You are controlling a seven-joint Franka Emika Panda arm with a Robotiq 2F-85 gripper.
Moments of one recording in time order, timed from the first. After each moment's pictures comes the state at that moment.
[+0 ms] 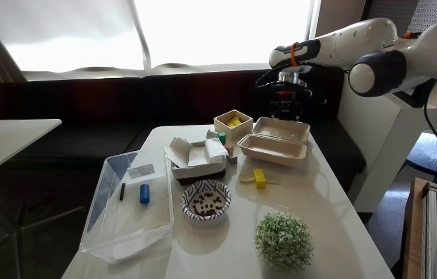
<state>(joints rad) -0.58 1.31 -0.09 -0.63 0.28 1.51 0.62</state>
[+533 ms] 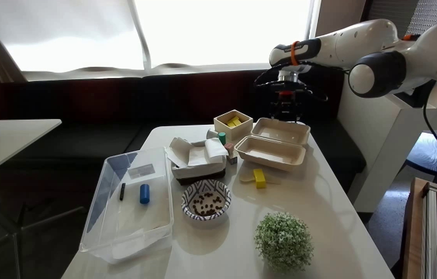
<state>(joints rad) -0.59 1.32 -0.06 -0.60 0.30 1.39 0.63</state>
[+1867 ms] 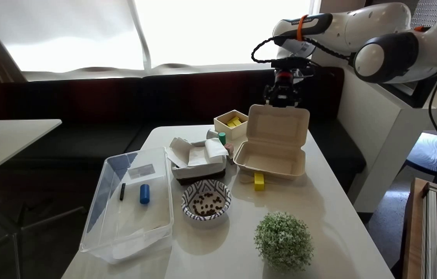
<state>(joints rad) -0.64 1.24 0.11 -0.57 0.40 1.06 0.63</state>
